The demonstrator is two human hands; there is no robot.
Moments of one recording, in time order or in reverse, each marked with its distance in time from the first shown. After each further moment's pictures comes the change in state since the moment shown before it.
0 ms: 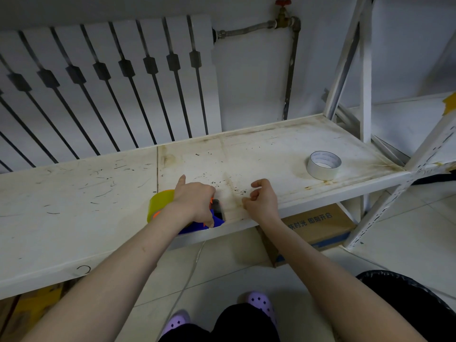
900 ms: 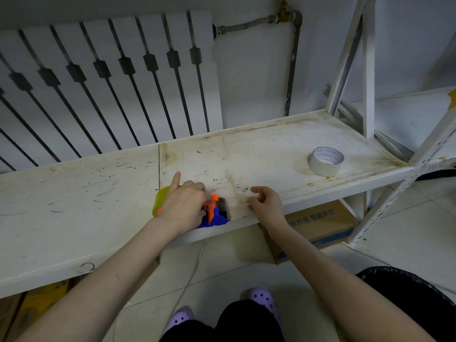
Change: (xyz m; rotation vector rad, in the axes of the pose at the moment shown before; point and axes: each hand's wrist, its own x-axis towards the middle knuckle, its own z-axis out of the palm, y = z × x) left_hand -0.032 -0.012 0.014 0.054 0.280 0.073; right_hand -0.005 0.019 -0.004 0.016 -0.034 -0.027
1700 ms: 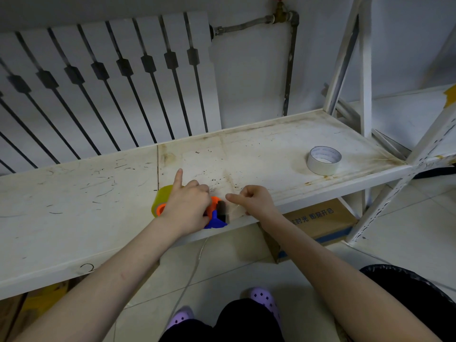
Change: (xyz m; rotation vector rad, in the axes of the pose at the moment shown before) left_hand 0.000 0.012 -0.009 0.078 -0.031 0.051; right_hand 0.002 -0.022 0.006 0.122 -0.185 0.030
